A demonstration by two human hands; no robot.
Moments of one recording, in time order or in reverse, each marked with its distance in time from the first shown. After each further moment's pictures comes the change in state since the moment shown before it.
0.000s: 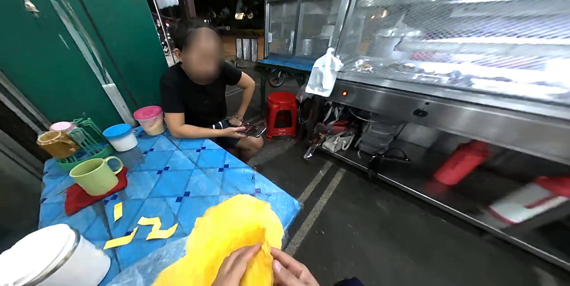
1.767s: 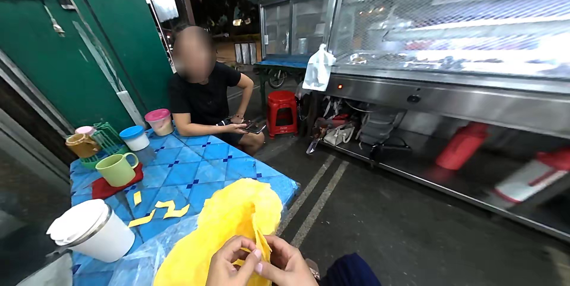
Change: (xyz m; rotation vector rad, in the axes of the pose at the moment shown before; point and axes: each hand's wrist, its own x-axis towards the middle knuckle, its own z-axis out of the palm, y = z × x) left_hand -0.034 0.010 0.008 -0.268 0.140 -0.122; right_hand -0.028 0.029 0.014 -0.340 -0.002 -0.221
